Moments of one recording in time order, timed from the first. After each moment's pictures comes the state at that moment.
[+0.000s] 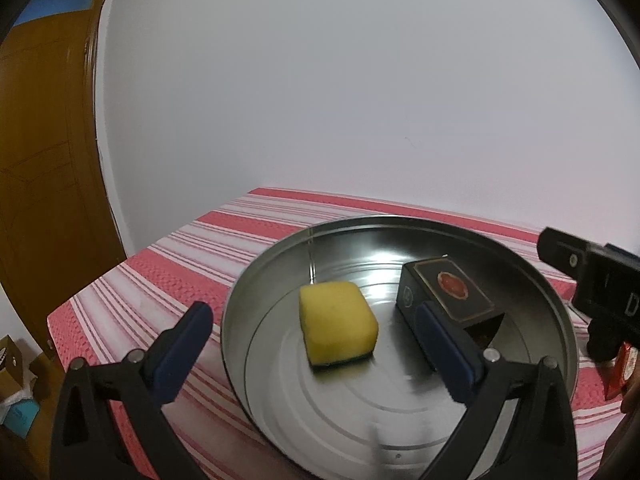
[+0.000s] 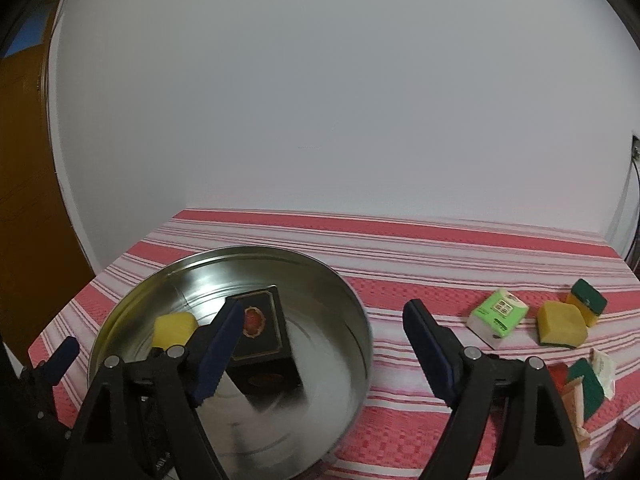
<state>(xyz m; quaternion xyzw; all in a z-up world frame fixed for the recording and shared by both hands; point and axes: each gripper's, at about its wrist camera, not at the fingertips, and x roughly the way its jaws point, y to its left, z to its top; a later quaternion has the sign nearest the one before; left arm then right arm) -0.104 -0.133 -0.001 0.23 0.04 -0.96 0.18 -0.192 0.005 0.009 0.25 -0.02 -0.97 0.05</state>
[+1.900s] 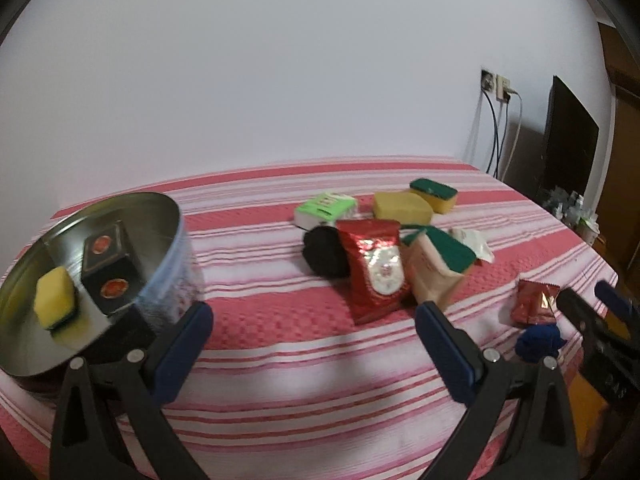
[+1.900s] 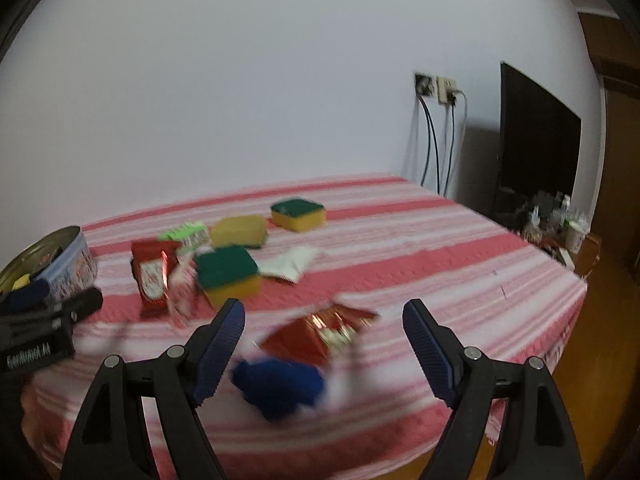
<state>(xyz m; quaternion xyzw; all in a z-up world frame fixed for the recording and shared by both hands) -0.072 0.080 -0.013 0.29 -0.04 -0.95 -0.14 -0.013 0.248 -0.055 0.22 -0.07 -0.95 -0.20</state>
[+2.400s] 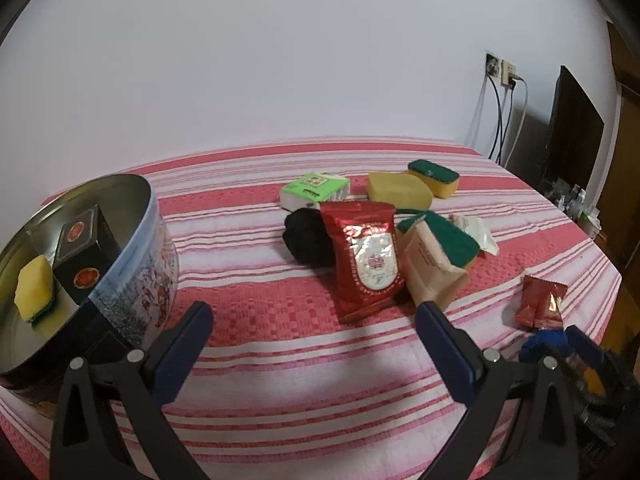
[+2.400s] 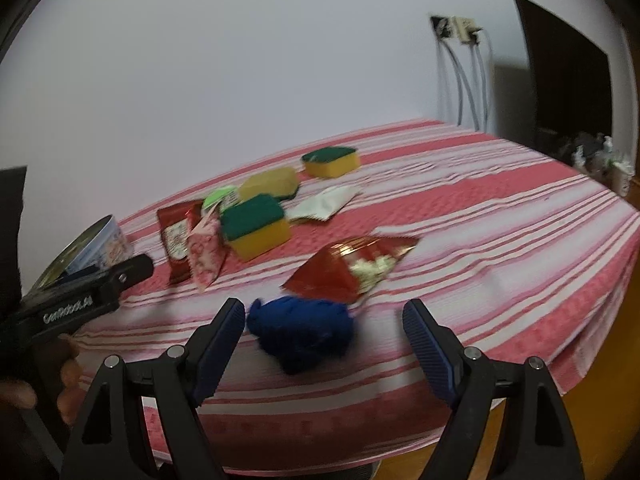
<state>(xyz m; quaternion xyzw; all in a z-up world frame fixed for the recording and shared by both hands) -0.087 0.094 -0.025 0.32 -0.03 -0.94 -0.14 -0.022 0.256 -0.089 0.26 -0.15 -0.95 -0.11</state>
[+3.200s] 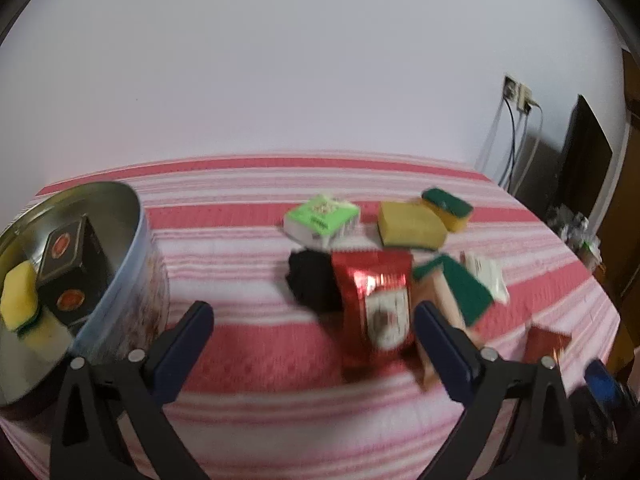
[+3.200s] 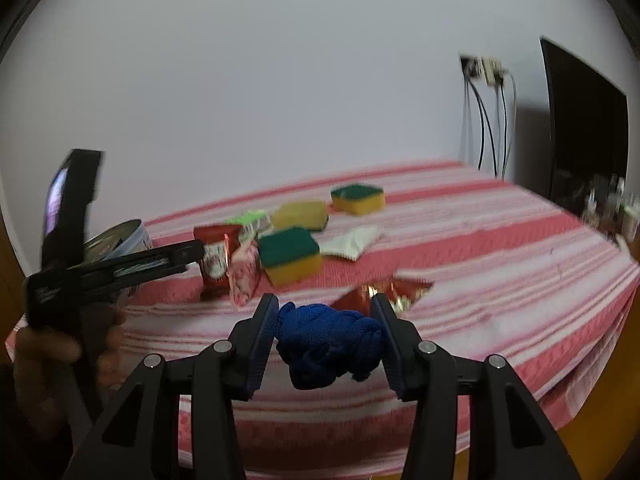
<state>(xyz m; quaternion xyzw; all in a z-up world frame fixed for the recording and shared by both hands) -0.122 0.102 -0.019 0.32 0.01 -0.94 -0.13 -0.005 0.241 -0.060 0.21 -0.10 -0.97 -0.09</state>
